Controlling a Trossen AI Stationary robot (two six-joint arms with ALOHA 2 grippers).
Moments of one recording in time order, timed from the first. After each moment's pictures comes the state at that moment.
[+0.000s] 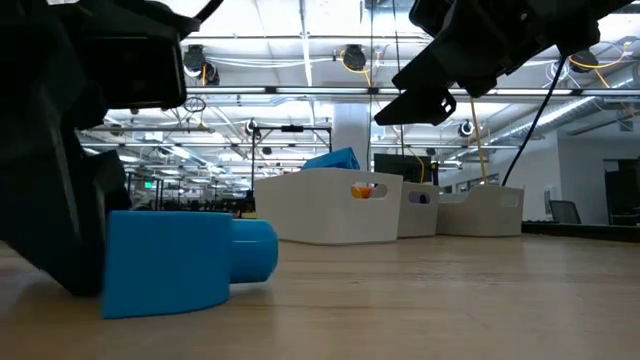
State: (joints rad) left arm -0.63 1.87 0.87 0.16 -0.13 -0.96; right arm 0.26 1.42 0.69 0.26 0.11 0.22
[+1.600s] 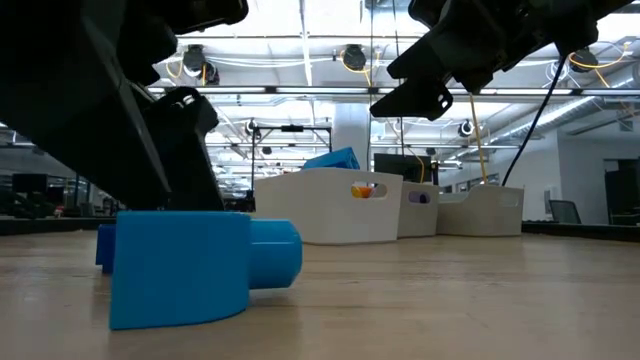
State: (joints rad) left arm -0.61 1.90 1.10 -0.13 -0.23 -0.53; right arm 0.26 1.42 0.69 0.30 0.11 0.22
